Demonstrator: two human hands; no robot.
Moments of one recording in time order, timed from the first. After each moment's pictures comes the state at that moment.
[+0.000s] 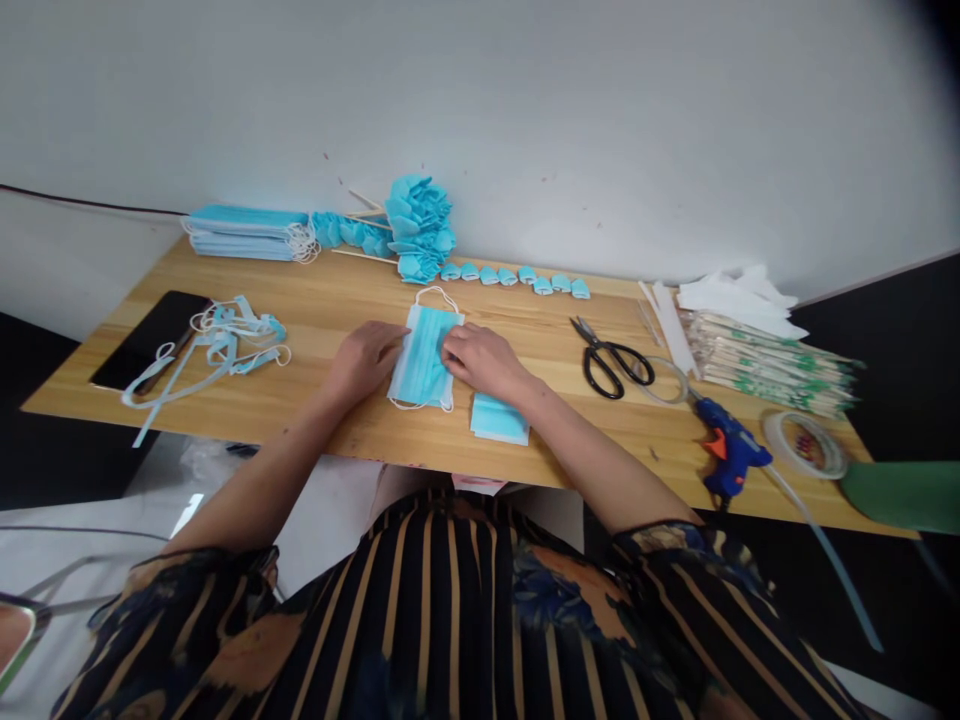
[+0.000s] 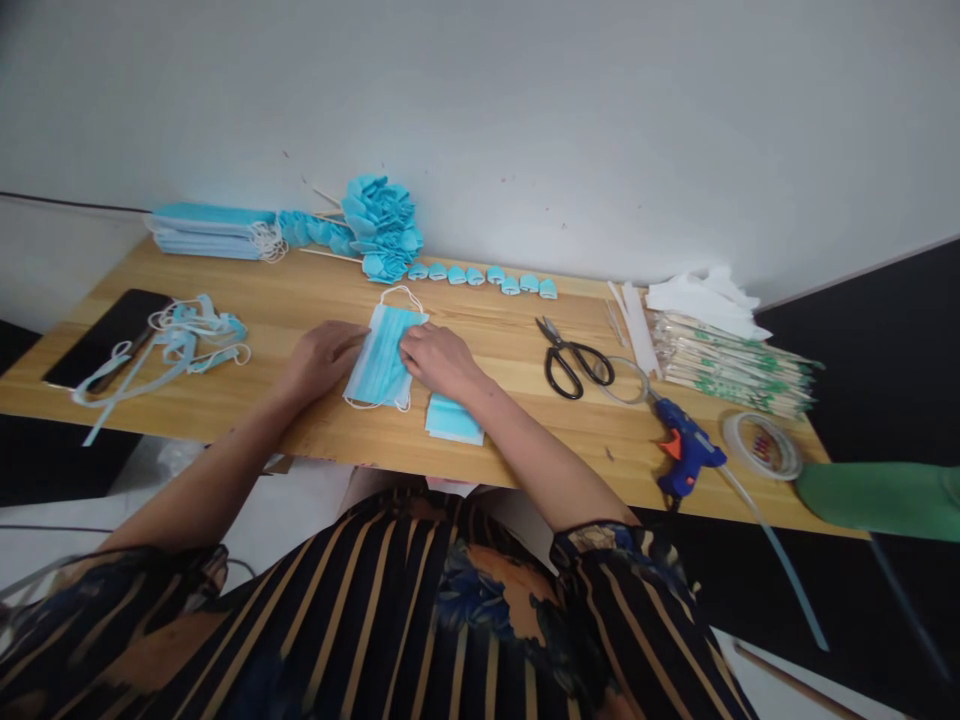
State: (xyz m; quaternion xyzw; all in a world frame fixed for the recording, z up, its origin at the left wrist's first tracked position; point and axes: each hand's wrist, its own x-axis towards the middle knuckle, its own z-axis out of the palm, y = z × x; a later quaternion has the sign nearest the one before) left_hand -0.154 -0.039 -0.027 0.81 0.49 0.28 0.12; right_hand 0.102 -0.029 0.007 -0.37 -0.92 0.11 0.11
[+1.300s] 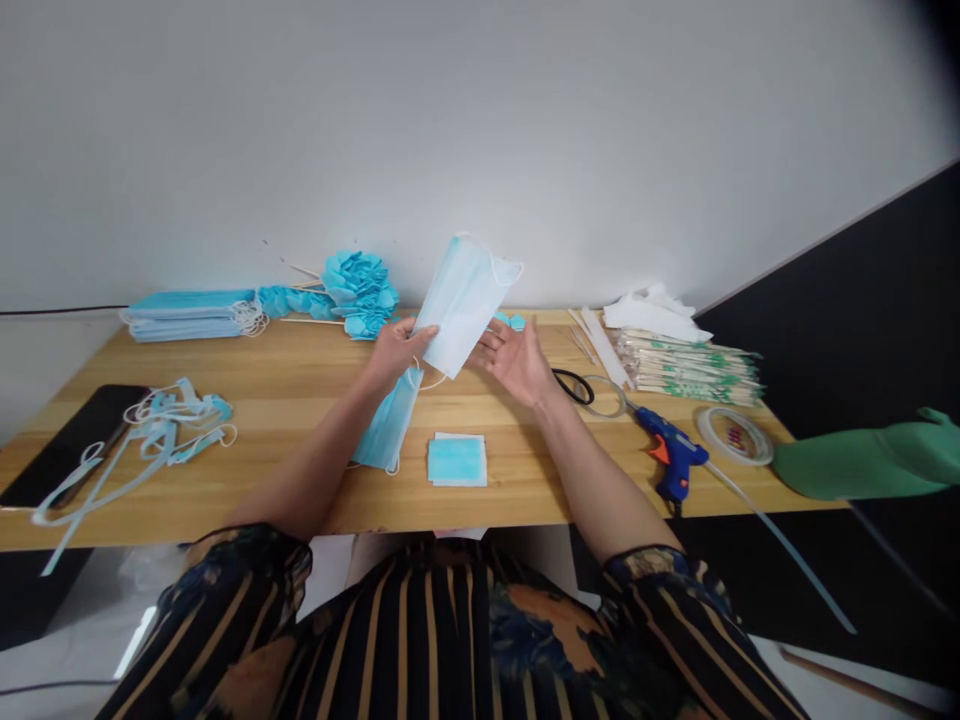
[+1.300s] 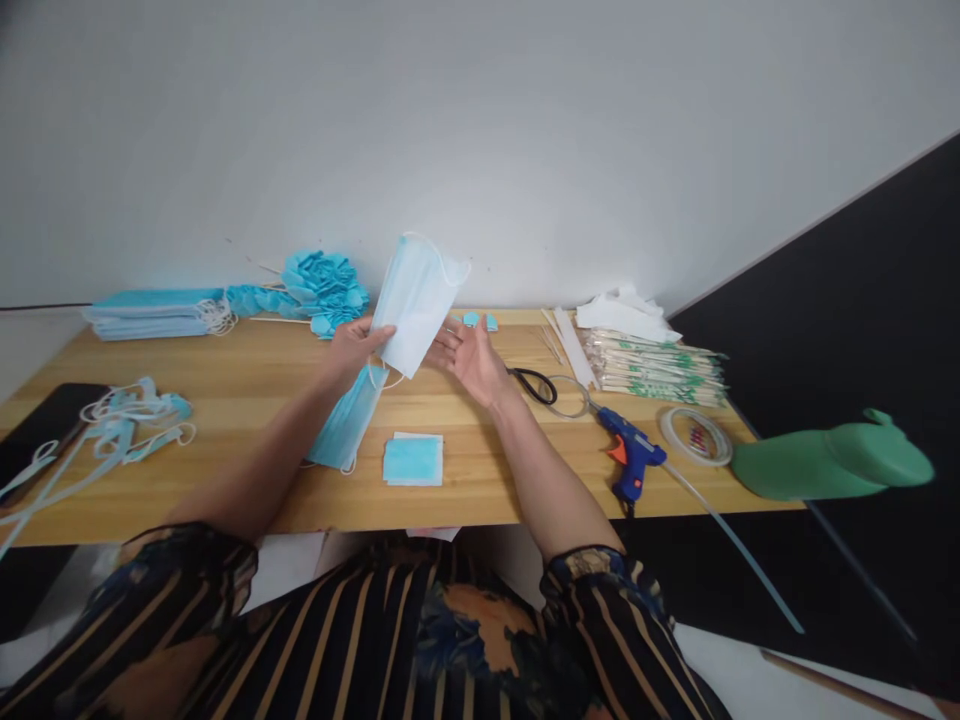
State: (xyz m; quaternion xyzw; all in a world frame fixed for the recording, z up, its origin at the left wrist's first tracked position) left_hand -0.013 0.043 0.018 0.59 0.44 0.48 0.48; right_hand 0.207 -0.010 0.022 -0.36 -0.47 0.60 0.54
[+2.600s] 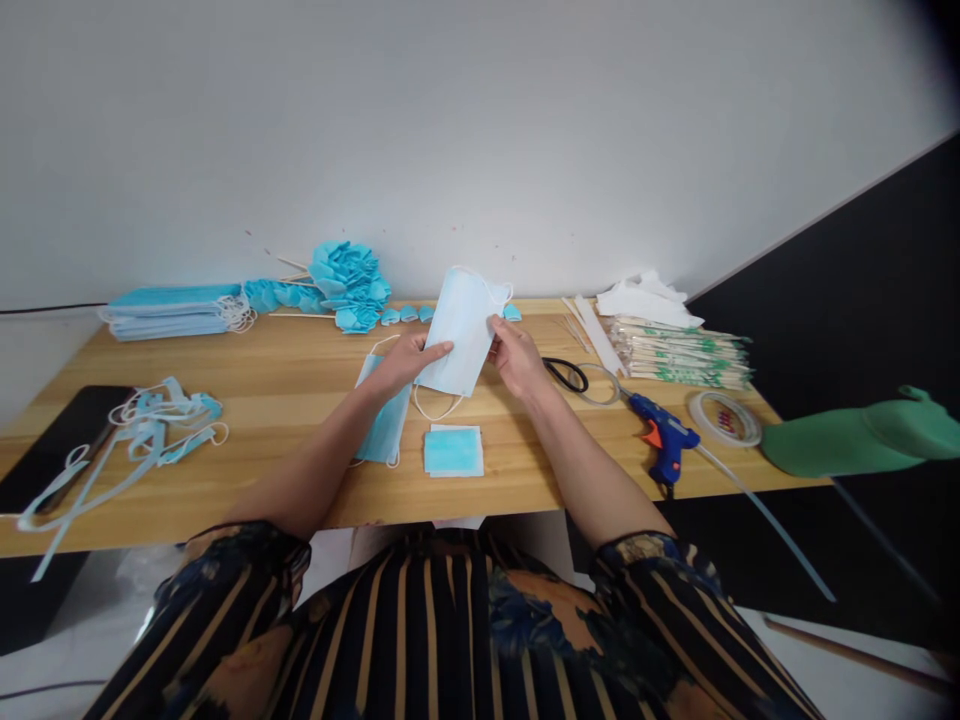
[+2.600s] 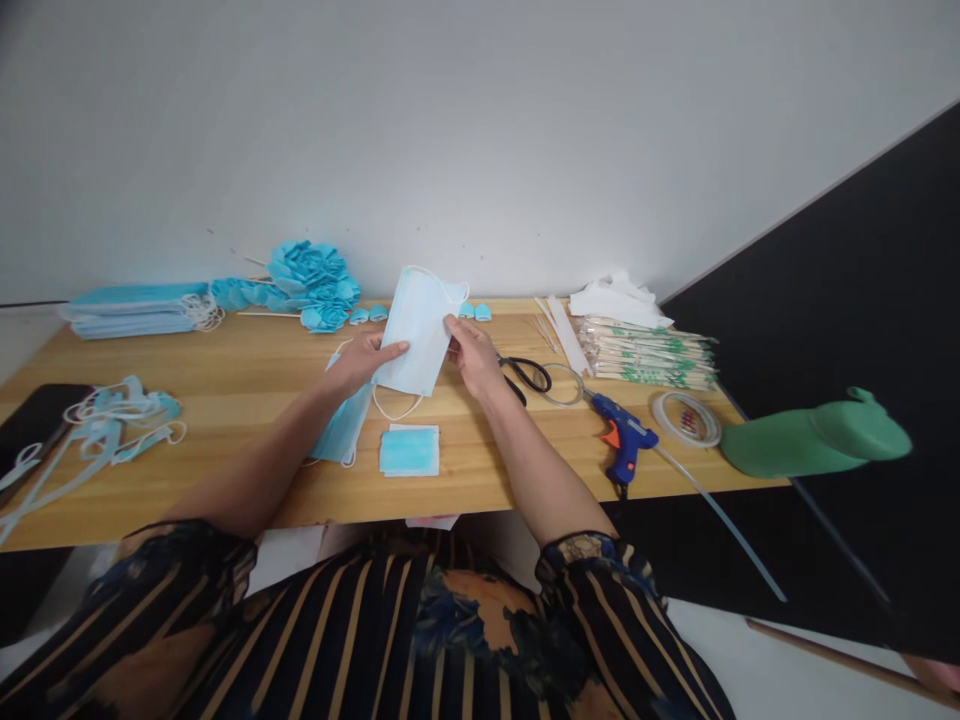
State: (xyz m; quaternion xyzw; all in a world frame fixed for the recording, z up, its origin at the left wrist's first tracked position) left_hand -0.003 0.028 0.006 0.59 0.43 0.34 0.59; right_hand 0.201 -0.003 0.004 -0.44 -0.34 0.56 0.62
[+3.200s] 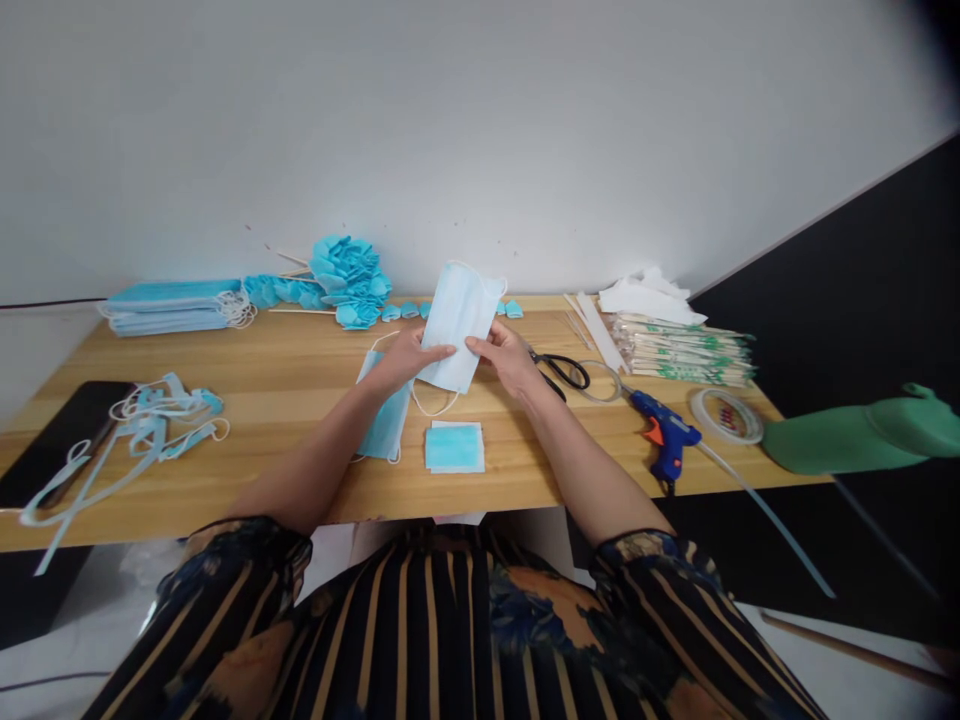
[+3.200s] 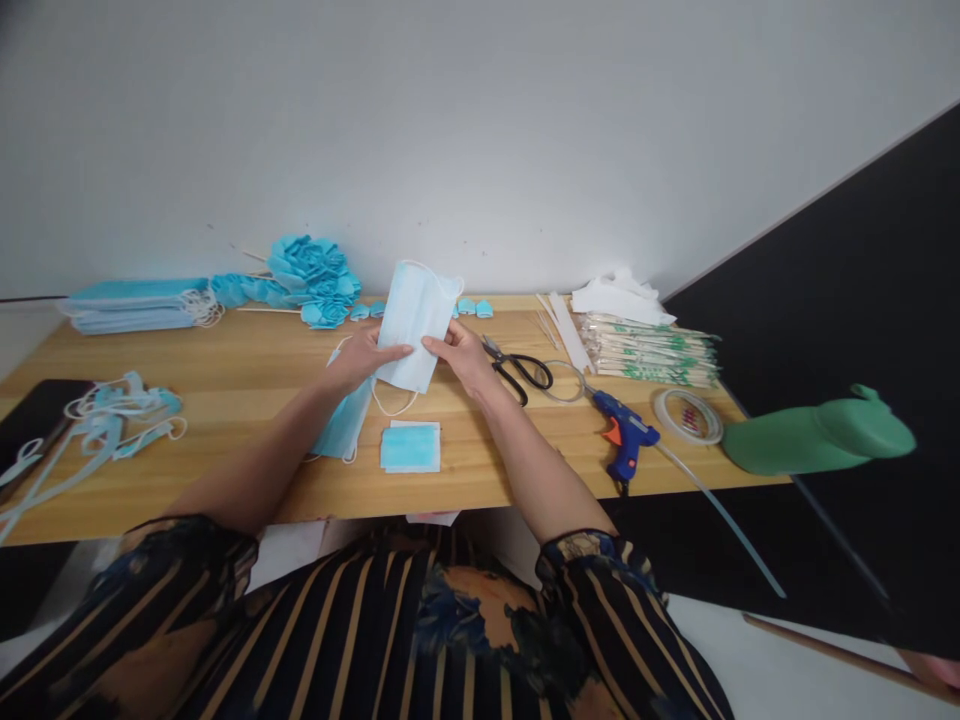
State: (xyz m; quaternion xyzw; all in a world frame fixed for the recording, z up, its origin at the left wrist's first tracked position) left_hand -0.003 0.028 0.010 0.61 0.42 0.36 0.56; right_hand 0.192 -0.012 0.004 -0.44 -0.42 0.57 0.56
